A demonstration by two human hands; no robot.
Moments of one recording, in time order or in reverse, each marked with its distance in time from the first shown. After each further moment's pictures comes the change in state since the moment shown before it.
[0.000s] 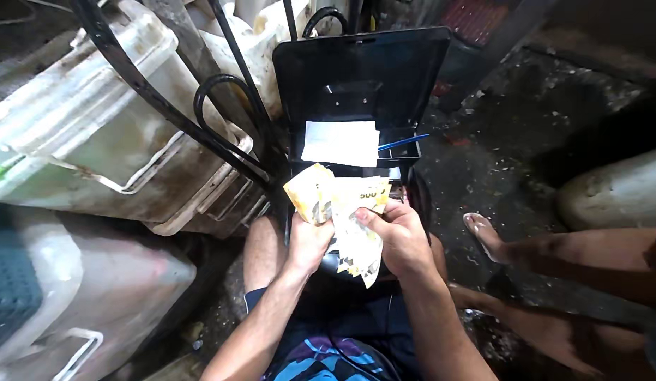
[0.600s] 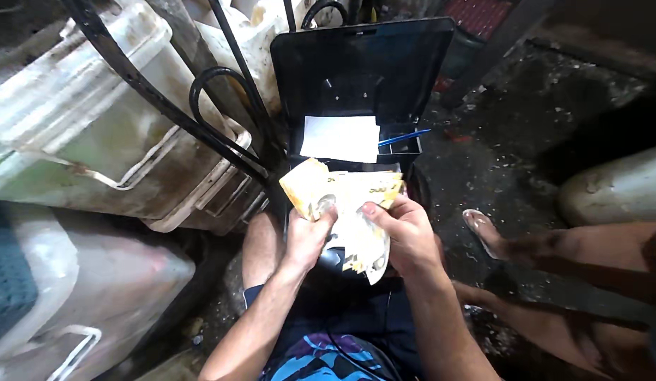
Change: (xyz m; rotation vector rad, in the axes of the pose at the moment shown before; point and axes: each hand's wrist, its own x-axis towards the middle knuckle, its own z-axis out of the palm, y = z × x) left_hand -0.001 0.003 -0.002 -0.009 0.001 -0.069; right_hand -0.002 -0.001 -0.007 0.049 0.021 -0.011
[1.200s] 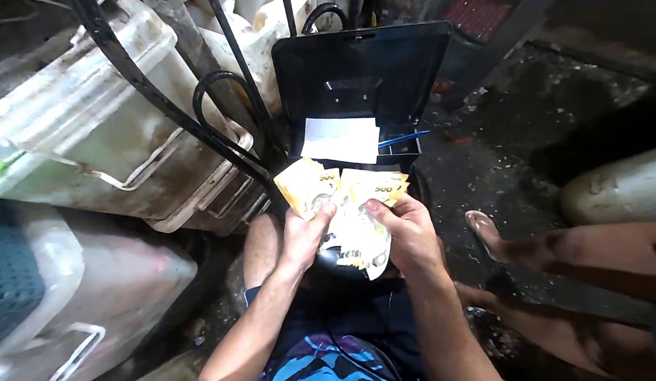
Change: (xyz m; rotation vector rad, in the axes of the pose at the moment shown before) left_hand 0.000 0.005 -0.004 -0.050 0.026 -0.049; right_hand 0.002 0.001 -0.002 0.011 0.035 -0.035
